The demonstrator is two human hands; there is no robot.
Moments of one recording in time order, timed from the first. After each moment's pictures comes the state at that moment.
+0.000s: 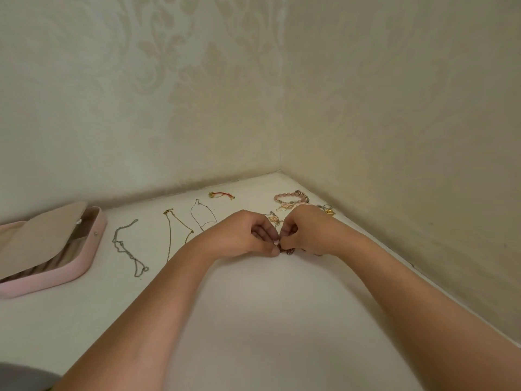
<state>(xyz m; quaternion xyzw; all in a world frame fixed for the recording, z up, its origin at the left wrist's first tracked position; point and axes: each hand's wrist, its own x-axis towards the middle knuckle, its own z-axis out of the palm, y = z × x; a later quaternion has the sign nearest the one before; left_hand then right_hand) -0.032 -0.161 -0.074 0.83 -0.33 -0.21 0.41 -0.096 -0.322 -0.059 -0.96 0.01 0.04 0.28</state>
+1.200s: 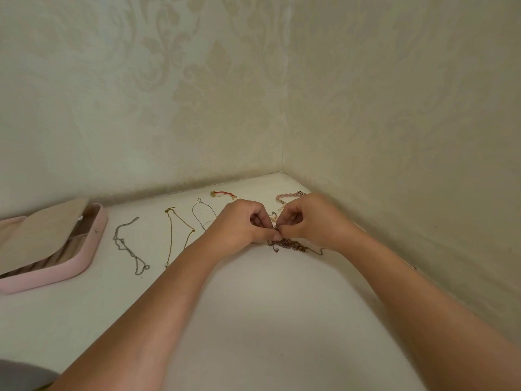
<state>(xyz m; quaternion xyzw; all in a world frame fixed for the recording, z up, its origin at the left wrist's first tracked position) -0.036 -0.164 -0.072 0.84 -0.29 -0.09 0.46 -0.093 -0.327 -0.058 -0.94 -0.05 -0.07 0.34</state>
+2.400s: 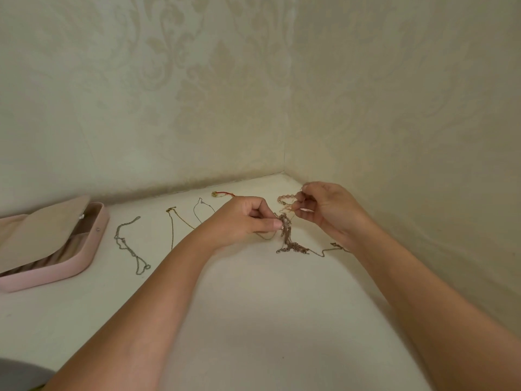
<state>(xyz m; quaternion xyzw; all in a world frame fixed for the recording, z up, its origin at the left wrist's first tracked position) -0.034 -0.158 -0.063 0.76 -0.30 -0.17 0.55 -0.084 -0.337 -0.052 -0.64 0.05 -0.09 0.76</state>
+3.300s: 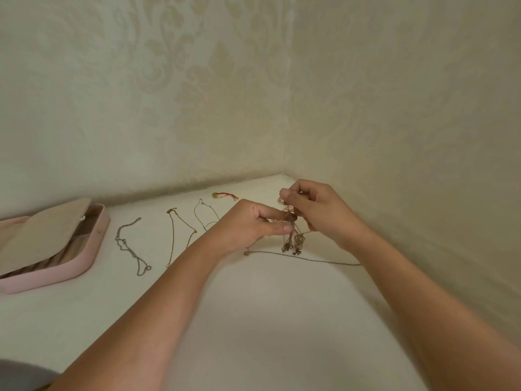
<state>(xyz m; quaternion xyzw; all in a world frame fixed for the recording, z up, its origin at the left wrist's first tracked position) -0.051 -0.165 -0.058 0.78 -0.30 -0.15 0.52 -0.092 -0.326 -0.049 -0.82 -0.02 -0.14 0.56</state>
